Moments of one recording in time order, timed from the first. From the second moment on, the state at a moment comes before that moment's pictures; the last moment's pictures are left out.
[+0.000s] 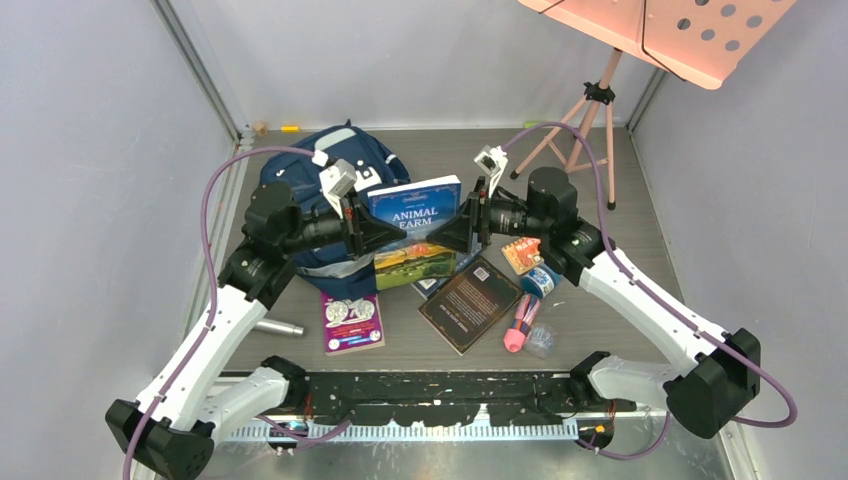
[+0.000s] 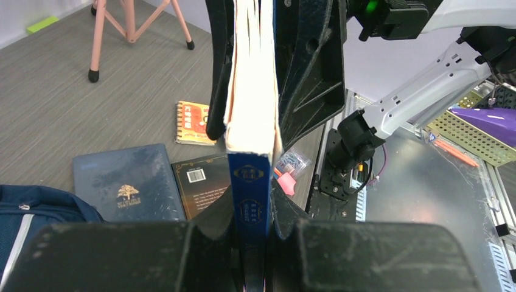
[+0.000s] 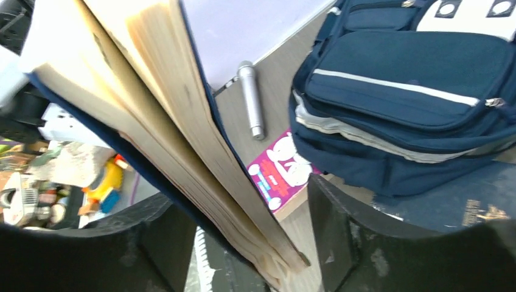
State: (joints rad) left arm -0.43 0.93 0.99 -0.11 0.83 -0.25; right arm 0.58 1.16 1.01 0.00 -0.68 0.44
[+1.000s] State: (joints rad) left arm -0.56 1.33 1.13 -0.57 0.01 0.17; right arm 0.58 1.02 0.95 -0.35 0.08 0.48
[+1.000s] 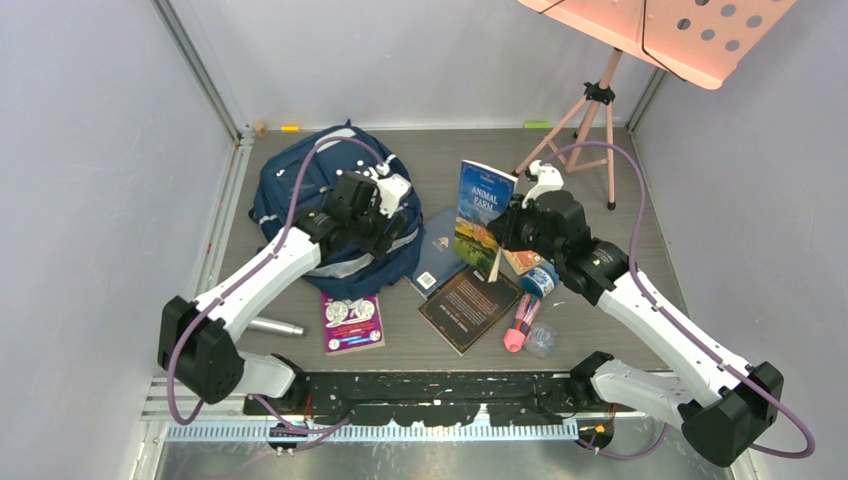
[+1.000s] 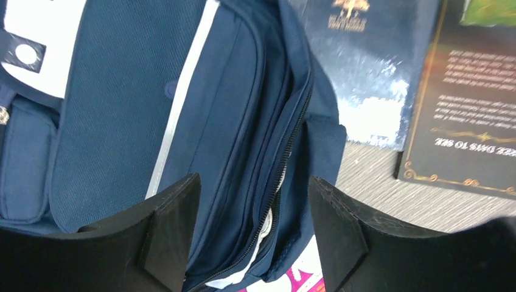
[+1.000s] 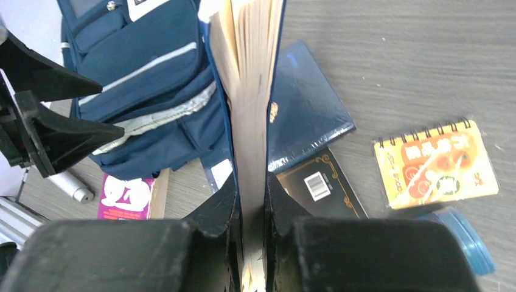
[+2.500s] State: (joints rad) left arm -0.59 1.27 1.40 -0.75 -0.12 0.09; right arm 0.75 1.22 0.88 -0.21 -0.11 1.29
